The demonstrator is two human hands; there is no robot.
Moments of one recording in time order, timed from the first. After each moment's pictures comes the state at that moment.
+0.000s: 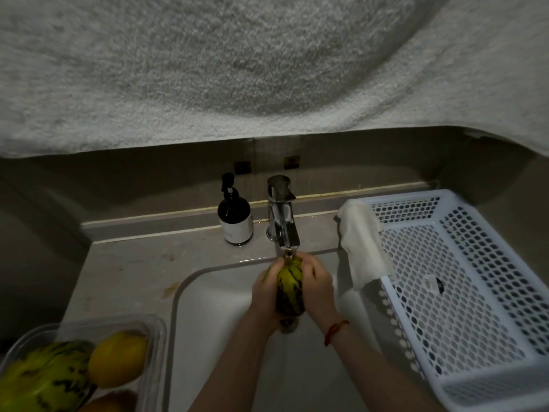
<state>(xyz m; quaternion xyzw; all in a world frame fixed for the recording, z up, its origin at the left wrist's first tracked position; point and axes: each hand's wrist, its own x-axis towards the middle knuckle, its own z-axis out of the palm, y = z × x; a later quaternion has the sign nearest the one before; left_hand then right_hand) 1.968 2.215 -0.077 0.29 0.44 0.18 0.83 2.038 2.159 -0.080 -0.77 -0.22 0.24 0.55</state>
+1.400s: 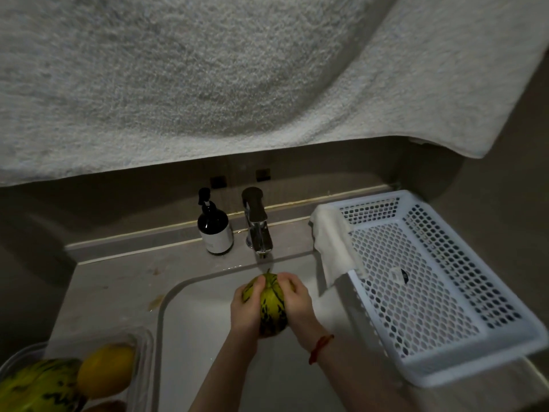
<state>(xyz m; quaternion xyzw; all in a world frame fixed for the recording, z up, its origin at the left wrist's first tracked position) 1.950 2.185 -0.061 0.40 0.55 0.21 0.70 2.022 2.139 -0.084 -0.71 -0.10 0.33 0.62</state>
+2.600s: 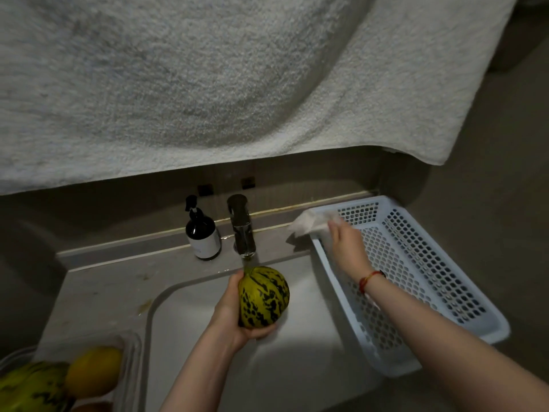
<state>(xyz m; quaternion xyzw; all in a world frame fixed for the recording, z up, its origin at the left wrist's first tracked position) 1.947 2.177 -0.003 0.24 0.54 0.09 0.80 2.152 2.088 0.005 -0.84 -0.31 0.07 0.44</state>
